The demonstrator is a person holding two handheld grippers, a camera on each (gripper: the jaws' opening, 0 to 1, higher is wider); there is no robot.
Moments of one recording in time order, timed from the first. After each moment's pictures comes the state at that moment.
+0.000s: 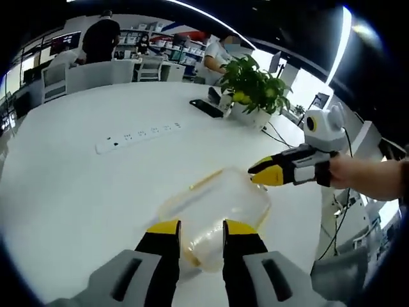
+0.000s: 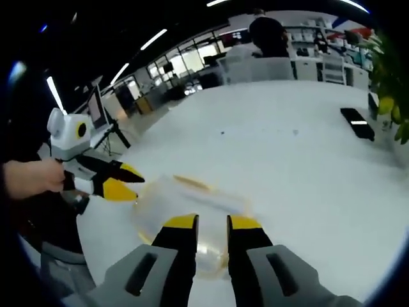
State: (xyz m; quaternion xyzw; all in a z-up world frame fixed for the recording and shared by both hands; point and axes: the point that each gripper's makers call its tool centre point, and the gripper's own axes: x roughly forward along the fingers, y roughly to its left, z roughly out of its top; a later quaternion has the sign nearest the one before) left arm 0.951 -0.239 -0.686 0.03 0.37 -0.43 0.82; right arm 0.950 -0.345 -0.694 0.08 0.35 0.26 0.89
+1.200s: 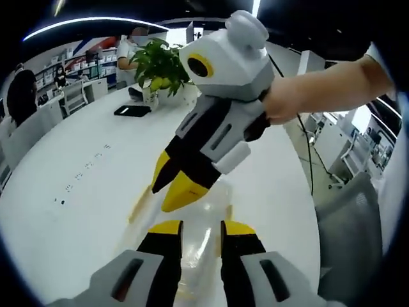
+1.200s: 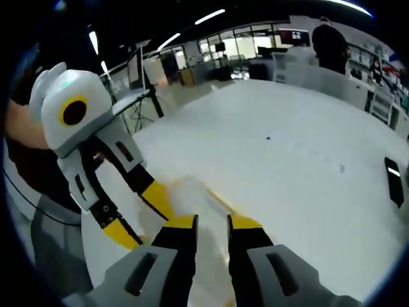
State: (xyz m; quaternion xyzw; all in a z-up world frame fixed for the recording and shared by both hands) left arm 0.913 -0.291 -0.689 0.20 0.30 -0.60 0.72; right arm 0.964 -0.289 -0.696 -0.05 0.36 0.40 0.84
